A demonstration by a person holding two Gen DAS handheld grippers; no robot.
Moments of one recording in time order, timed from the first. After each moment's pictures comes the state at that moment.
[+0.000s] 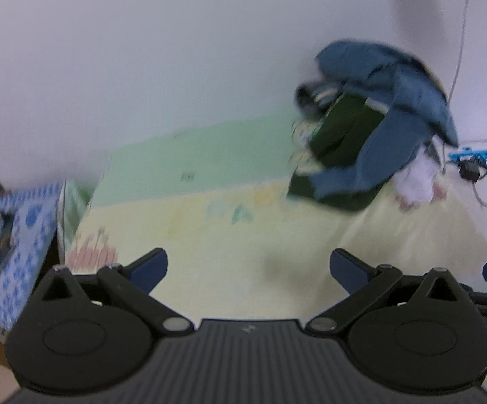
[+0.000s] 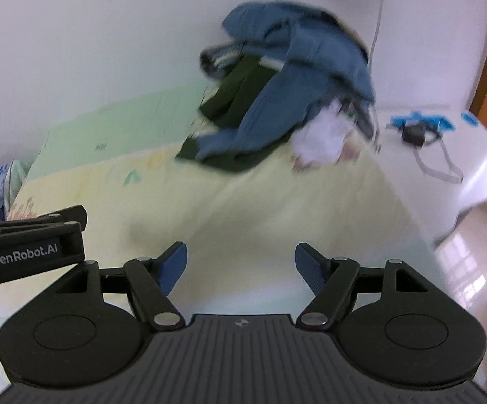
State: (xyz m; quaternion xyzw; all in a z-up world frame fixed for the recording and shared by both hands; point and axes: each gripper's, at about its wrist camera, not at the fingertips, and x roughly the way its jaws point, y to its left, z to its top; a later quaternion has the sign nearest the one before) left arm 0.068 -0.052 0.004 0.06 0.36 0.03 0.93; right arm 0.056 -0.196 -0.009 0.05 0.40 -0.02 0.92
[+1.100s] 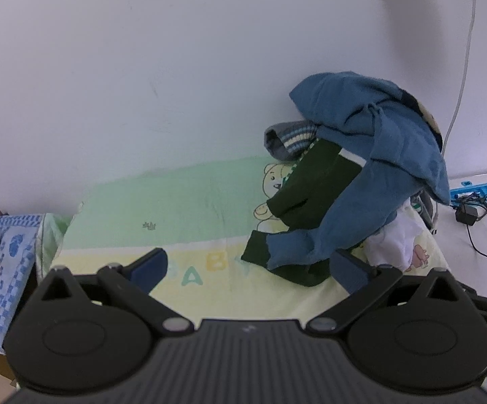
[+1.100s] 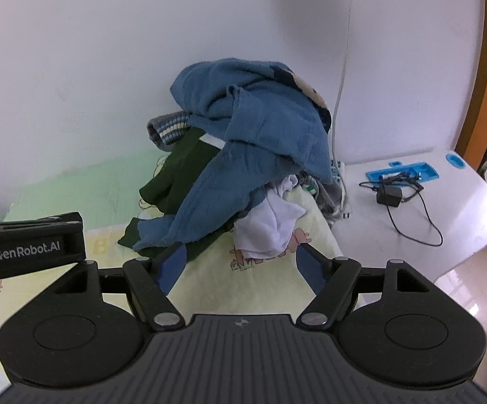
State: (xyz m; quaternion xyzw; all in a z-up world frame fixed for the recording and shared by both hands) left arm 0.147 -0.127 0.026 0.04 0.34 0.04 0.94; right arm 0.123 -0.275 0.014 0.05 0.35 -0.04 0.94
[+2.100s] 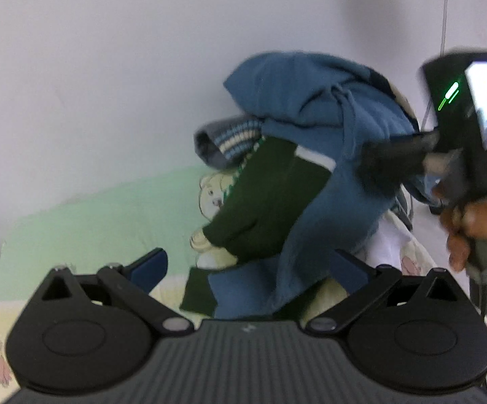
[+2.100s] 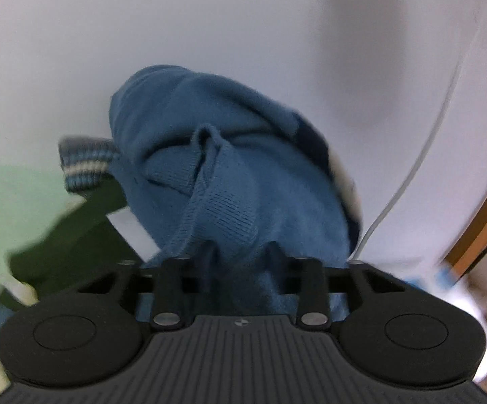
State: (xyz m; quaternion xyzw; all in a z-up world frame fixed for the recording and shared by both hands) left arm 0.241 -0.149 -0.030 0.06 0.34 -0.08 0.93; right arm 0.325 -0.301 -0.035 -0.09 0.26 -0.06 0.96
